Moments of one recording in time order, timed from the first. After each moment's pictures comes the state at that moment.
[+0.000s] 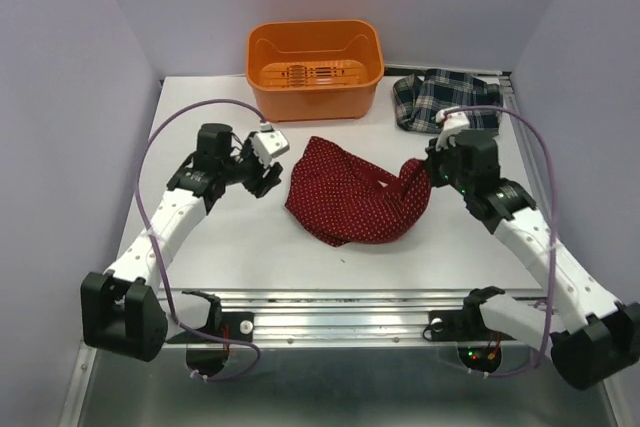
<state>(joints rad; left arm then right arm) -0.22 1.16 0.93 -0.39 0.53 0.54 0.37 0.97 0.97 -0.38 0.07 0.05</state>
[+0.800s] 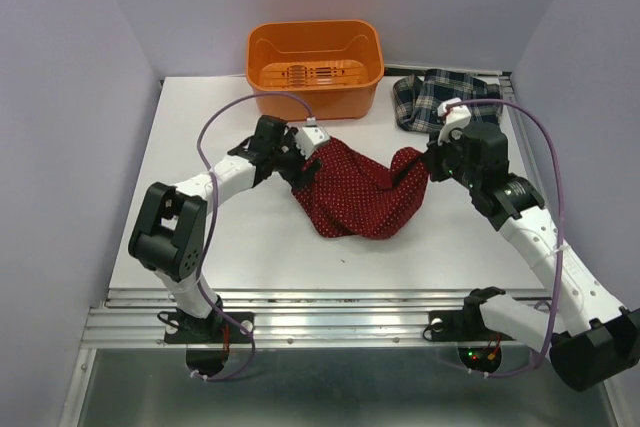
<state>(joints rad) -0.44 1.67 1.06 -0.19 0.37 0.49 0.35 1.02 1.00 -0.41 -0.02 -0.01</state>
